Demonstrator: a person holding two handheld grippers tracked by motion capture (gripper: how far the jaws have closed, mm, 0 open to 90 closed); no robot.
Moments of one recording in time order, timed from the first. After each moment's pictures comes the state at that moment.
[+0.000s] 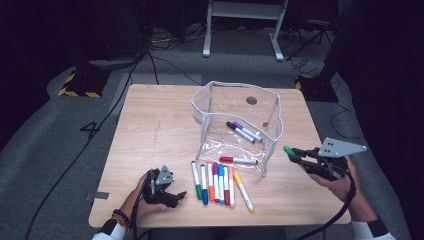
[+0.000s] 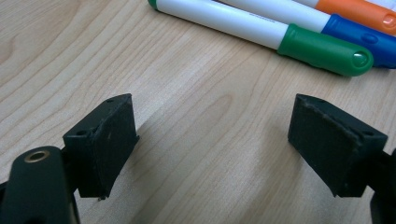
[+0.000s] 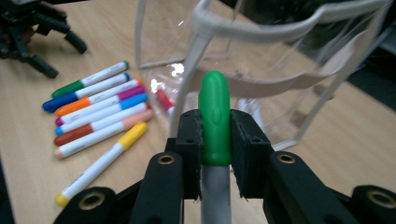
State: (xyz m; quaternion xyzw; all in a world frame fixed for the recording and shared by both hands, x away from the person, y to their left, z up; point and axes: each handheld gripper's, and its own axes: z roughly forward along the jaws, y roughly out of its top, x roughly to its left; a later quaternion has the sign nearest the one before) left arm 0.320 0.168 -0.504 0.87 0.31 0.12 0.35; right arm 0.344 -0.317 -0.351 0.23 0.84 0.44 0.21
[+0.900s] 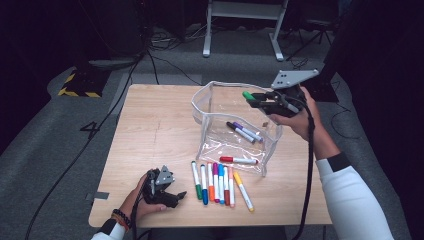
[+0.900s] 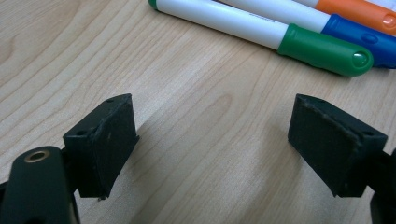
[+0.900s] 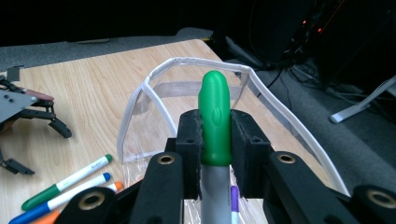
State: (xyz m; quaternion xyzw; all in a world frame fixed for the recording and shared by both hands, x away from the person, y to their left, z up) left arm 0.320 0.168 -0.504 0.87 0.31 0.12 0.35; right arm 0.446 -0.189 -0.247 0.18 0.86 0.43 0.21
